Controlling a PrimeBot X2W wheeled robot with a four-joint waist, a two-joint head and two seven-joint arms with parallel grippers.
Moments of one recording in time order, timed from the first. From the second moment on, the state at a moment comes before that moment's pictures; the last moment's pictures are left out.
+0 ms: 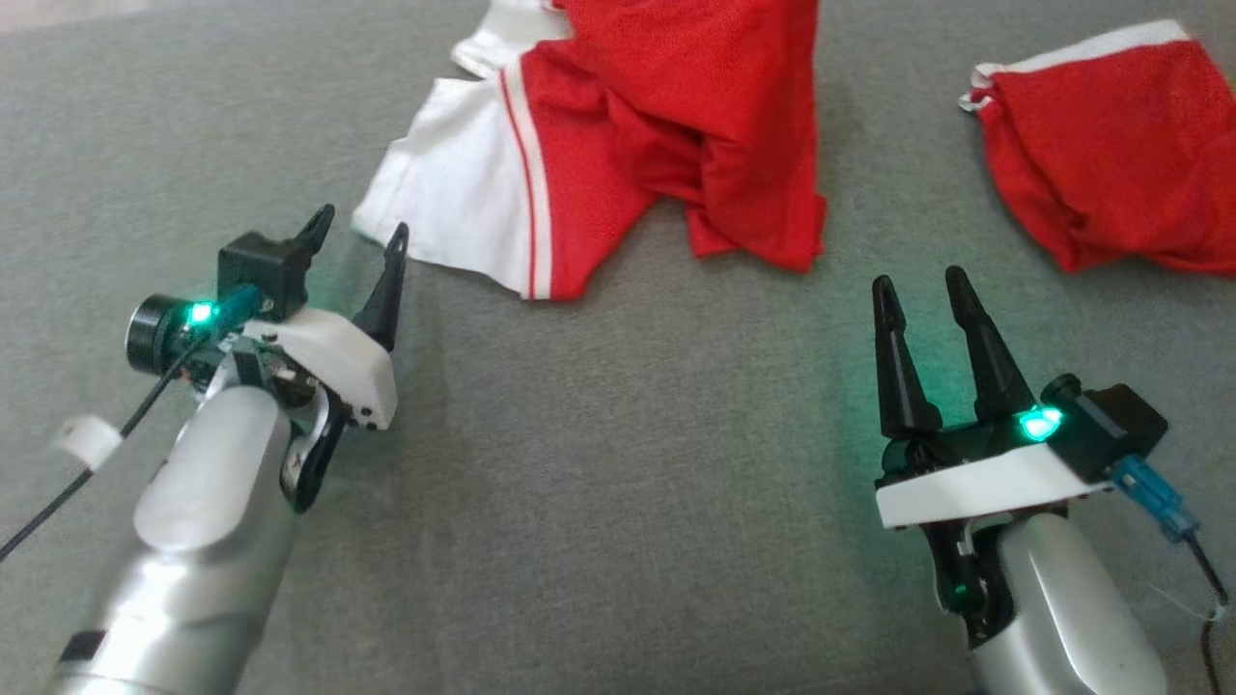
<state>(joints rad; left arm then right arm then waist) -0.63 0.26 -0.45 0.63 -0.36 -0.05 0.02 -0.19 -0.05 0.18 0.21 0.32 0.13 -0.26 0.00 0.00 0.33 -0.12</state>
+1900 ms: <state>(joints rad) -0.60 0.92 -1.33 0.02 -0.12 -0.13 -0.26 -0.17 -0.05 0.18 0.27 0.32 0.13 -0.26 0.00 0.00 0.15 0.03</state>
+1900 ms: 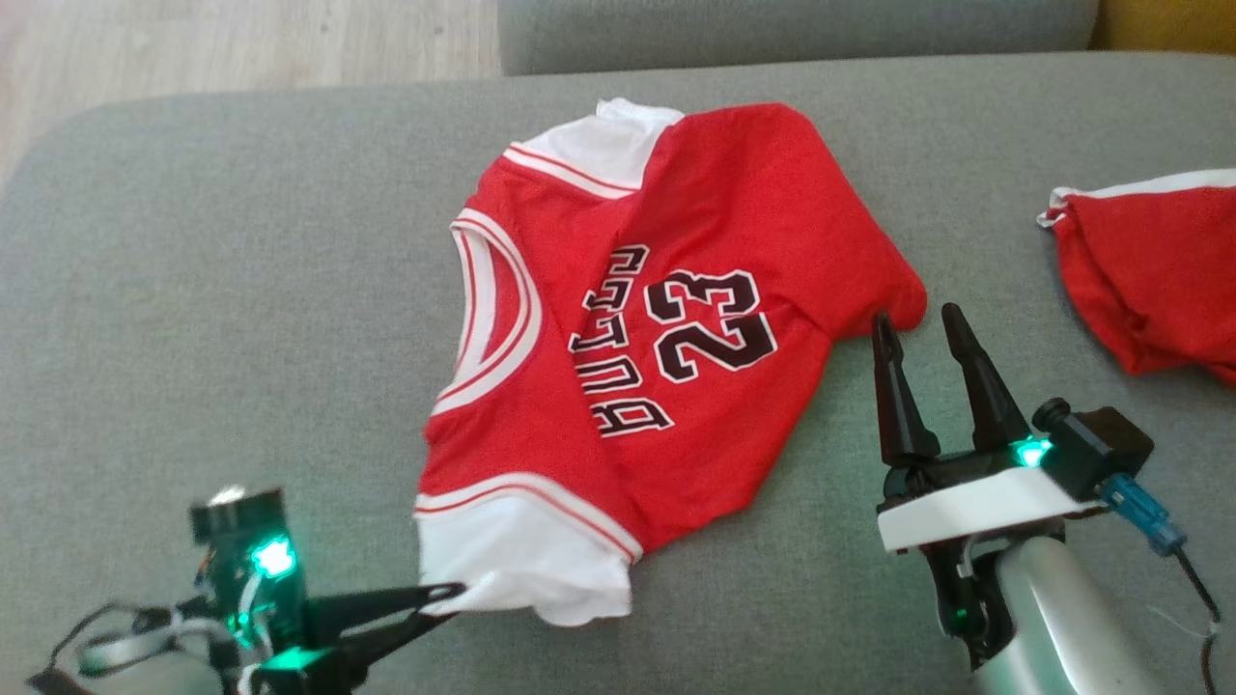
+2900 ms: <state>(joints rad) -0.21 0.33 -0.36 0.01 -0.55 0.24 -0.26 -0.11 -0.05 0.14 0.26 0.30 0.13 -0.26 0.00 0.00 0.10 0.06</state>
